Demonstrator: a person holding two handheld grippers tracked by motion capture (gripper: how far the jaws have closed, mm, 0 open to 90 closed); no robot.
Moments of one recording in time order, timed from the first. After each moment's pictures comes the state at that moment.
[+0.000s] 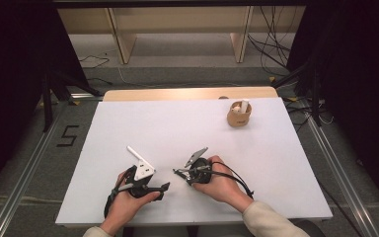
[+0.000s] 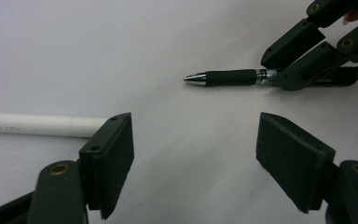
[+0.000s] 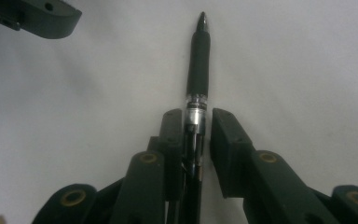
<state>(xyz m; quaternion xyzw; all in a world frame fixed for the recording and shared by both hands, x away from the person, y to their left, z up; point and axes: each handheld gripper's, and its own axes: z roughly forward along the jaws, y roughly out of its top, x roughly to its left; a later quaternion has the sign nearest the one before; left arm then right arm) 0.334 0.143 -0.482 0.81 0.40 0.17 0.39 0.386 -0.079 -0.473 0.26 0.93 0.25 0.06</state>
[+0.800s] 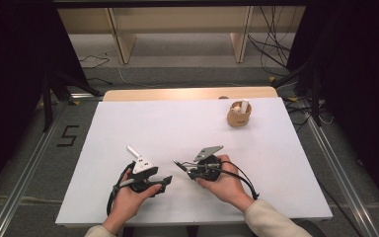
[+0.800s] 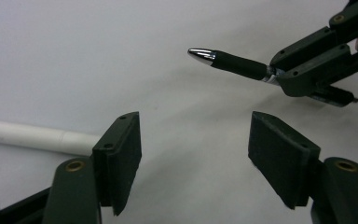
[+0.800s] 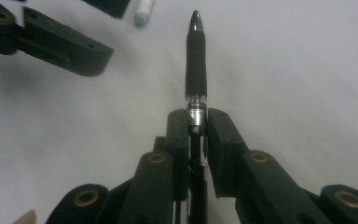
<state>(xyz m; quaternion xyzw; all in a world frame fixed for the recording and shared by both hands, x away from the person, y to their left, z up) 0.348 0.139 -0.479 0.77 0.45 0.13 0.43 0.384 -0.101 -0.464 0.29 0.89 0.35 0.07</state>
